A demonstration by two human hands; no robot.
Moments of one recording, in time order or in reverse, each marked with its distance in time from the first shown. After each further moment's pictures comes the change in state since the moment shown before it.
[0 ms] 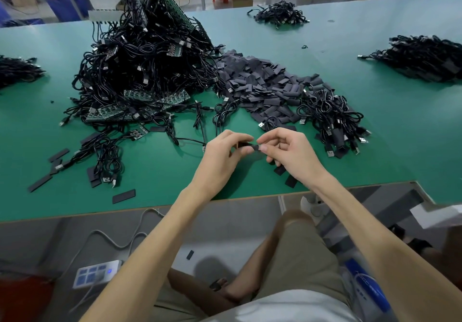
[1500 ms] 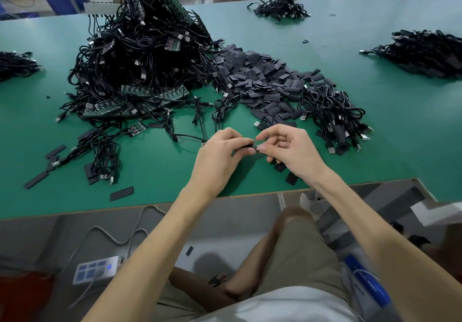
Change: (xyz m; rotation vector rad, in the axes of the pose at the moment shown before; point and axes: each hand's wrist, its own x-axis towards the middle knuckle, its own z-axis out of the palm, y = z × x) left_hand -0.005 0.002 0.002 0.147 0.019 0.011; right_hand -0.001 -0.002 0.000 0.043 -0.034 -0.013
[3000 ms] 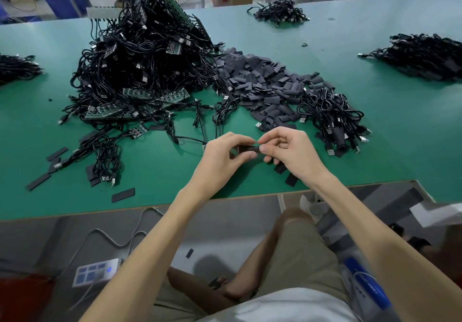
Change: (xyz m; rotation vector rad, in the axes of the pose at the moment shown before) left_hand 0.002 -0.002 -0.004 -0.190 -0.081 -0.011; right_hand 0.003 0.004 0.000 0.003 0.033 0.026
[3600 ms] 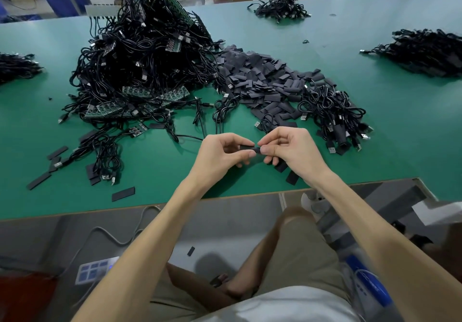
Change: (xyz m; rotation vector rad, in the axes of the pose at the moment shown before) left_hand 0.002 -0.004 -0.003 -0.385 -0.053 -0.235; right_hand 0.000 0.000 -0.002 0.040 -0.009 0.016
